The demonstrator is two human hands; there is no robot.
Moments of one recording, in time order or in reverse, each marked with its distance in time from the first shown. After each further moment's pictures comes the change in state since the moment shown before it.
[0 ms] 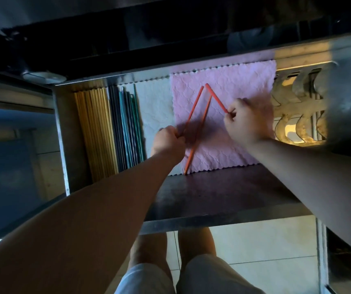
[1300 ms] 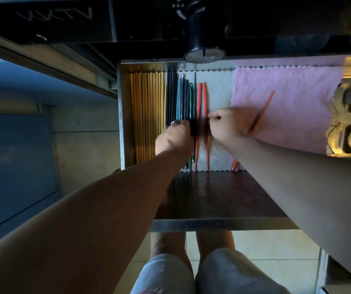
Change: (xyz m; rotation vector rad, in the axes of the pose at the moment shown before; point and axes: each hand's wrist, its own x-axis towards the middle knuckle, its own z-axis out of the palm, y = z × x) left_hand 0.009 -0.096 -0.081 0.292 0.038 0.177; right_hand -0.008 -0.167 0.095 0.244 -0.253 0.318
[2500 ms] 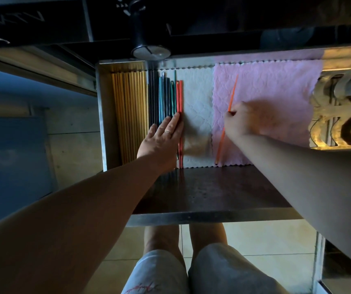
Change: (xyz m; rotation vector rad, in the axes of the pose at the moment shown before) left_hand -0.015 -0.010 0.024 0.367 -0.135 0.277; right_hand 0.016 0.051 -0.050 -0.132 0.150 0.112
